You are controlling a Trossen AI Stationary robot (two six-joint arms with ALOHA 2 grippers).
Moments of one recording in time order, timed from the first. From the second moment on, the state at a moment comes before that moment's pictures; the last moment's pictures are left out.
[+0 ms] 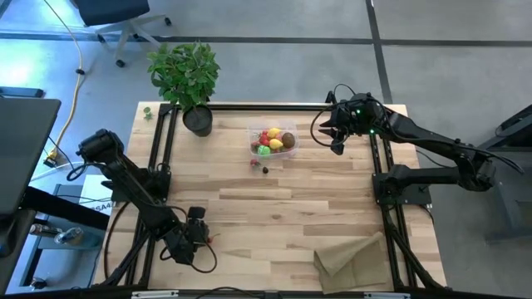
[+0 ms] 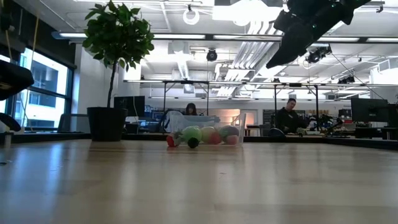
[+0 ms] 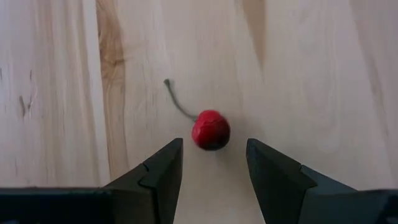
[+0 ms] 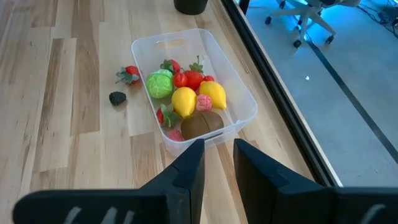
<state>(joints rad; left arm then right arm) -0.78 1.47 0.63 -0.34 -0.30 -0.69 -0.60 1.02 0.84 -0.46 -0.20 -0.32</state>
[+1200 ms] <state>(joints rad) -0.78 1.55 0.64 -0.28 -0.35 -0.78 -0.59 1.02 0.84 -0.46 -0.20 -0.32</state>
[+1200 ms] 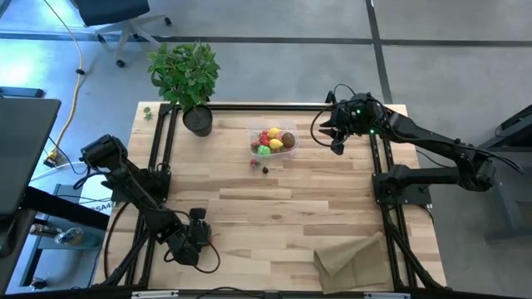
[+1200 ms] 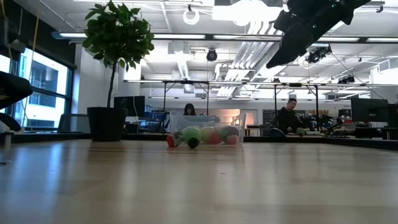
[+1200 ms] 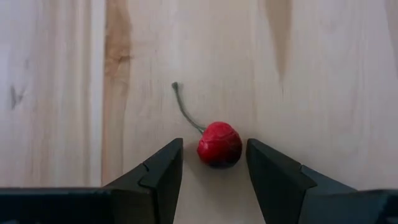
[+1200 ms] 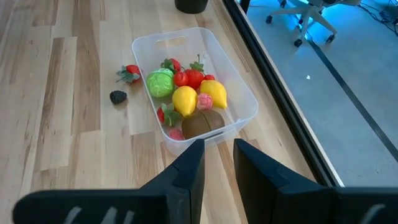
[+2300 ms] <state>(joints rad) -0.78 1.55 0.64 -0.25 -0.38 -0.76 -0.60 1.02 0.84 -0.46 -0.20 -0.32</state>
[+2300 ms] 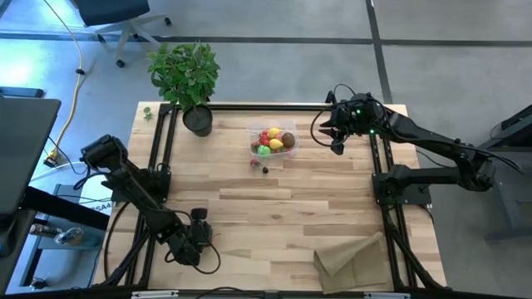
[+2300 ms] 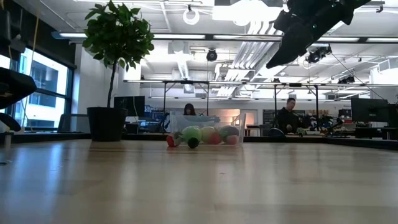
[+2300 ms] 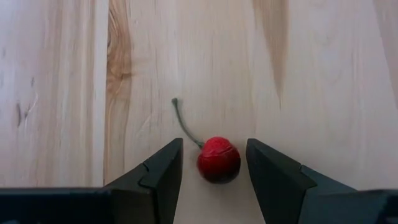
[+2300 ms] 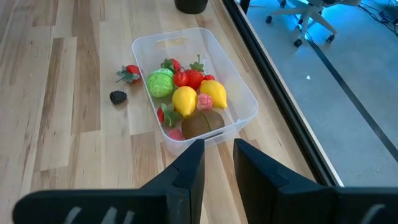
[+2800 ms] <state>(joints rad) -0.78 1.59 0.64 -0.23 -0.36 -0.77 -0.59 1.02 0.84 -0.46 -0.20 -0.32</state>
